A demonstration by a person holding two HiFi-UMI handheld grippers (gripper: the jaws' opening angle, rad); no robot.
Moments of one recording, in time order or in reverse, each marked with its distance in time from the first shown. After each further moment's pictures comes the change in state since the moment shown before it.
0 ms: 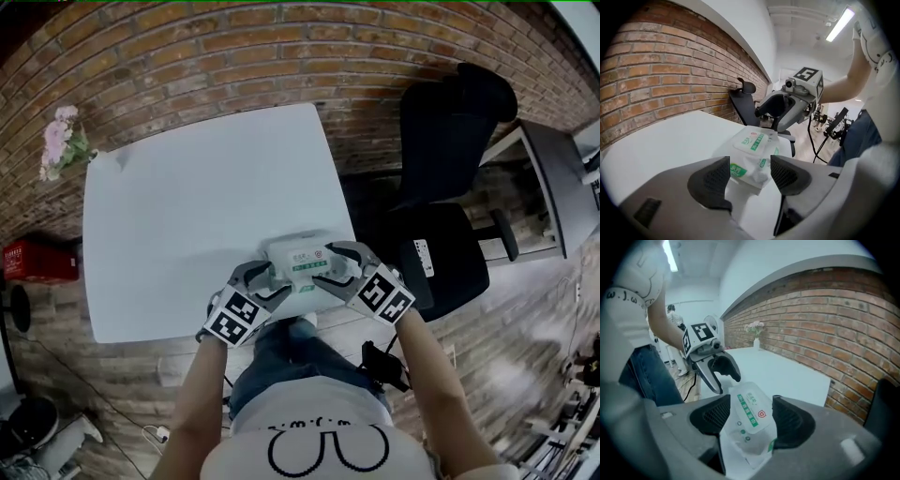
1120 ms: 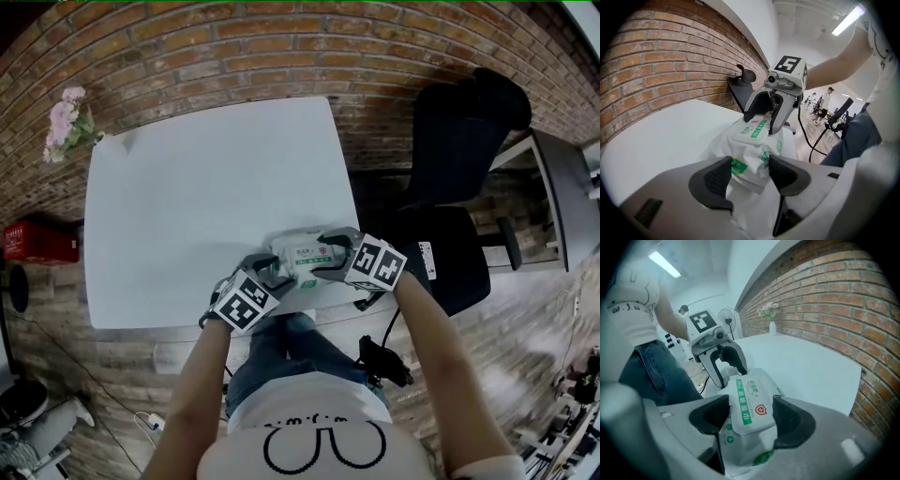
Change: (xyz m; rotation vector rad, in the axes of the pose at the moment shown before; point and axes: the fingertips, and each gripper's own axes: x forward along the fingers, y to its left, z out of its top) left arm 0.023 0.003 -0.024 -0.020 0.144 -0.017; right arm 0.045 -0.005 -0.036 -0.019 0.153 0.302
